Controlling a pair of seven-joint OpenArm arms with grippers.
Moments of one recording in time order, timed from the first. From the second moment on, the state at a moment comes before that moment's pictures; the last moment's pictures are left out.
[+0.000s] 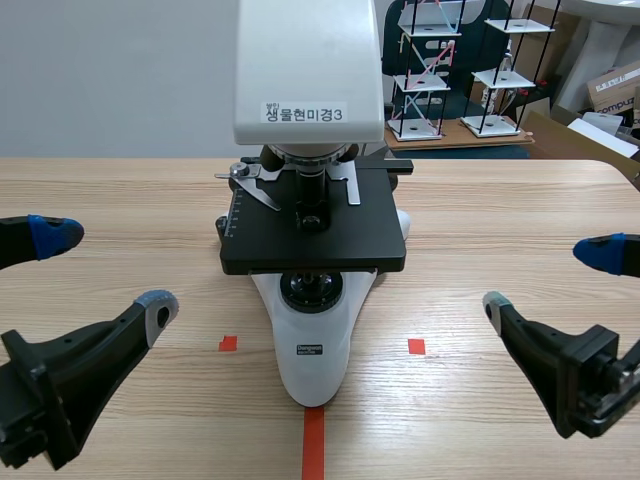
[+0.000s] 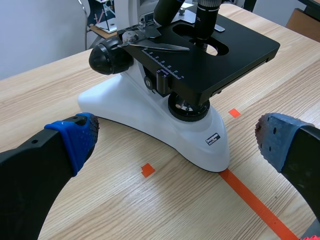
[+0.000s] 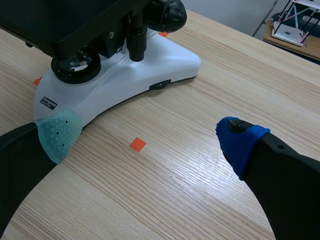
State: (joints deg) left arm 47.4 -32.4 -8.5 120.0 -21.3 -26.6 -9.7; right arm -45.2 31.3 12.3 114.9 16.9 24.5 5.5
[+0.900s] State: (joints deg) left arm 47.4 -32.4 -8.5 120.0 -21.3 -26.6 -9.7; right arm -50.8 31.3 27.8 124.8 33.6 35.7 -1.5
